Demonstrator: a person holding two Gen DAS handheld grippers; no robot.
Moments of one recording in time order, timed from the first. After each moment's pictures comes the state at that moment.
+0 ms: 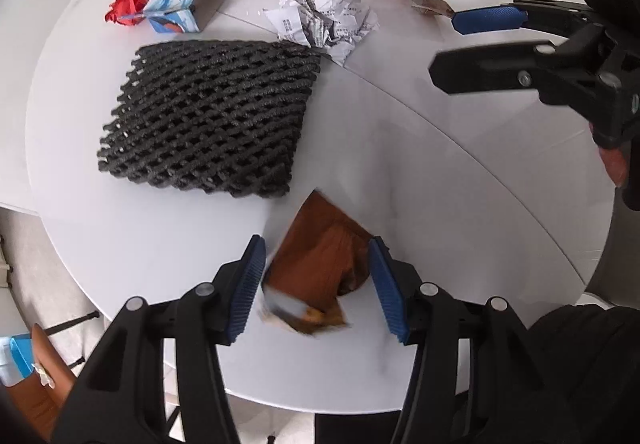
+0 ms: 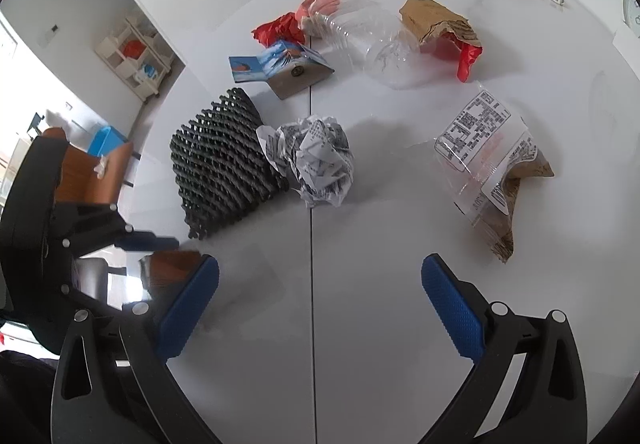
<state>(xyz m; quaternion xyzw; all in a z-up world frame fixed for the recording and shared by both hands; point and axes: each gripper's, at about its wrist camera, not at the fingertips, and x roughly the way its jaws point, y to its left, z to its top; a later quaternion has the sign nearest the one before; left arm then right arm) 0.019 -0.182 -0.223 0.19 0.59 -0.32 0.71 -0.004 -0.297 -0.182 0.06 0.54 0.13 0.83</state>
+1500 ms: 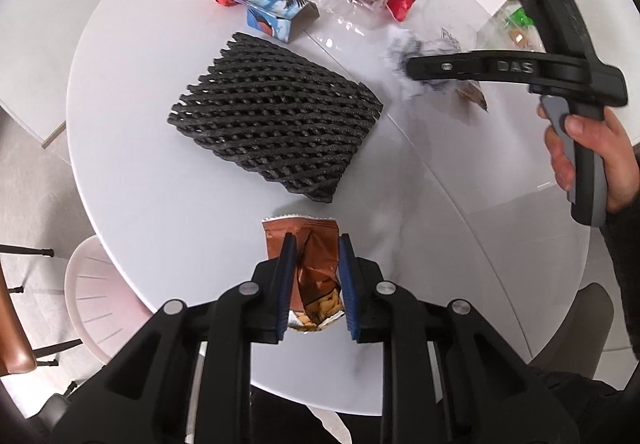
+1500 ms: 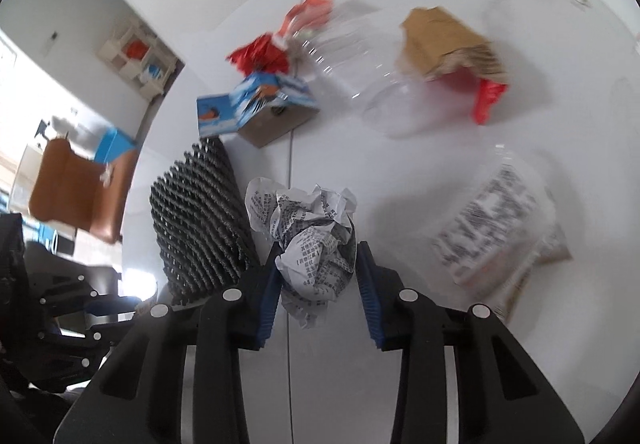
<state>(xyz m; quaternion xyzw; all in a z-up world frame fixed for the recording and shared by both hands) 0.010 -0.121 -0.193 0.03 0.59 -0.25 0.77 0.065 -0.315 -0.186 0.08 0.55 0.15 0.82</state>
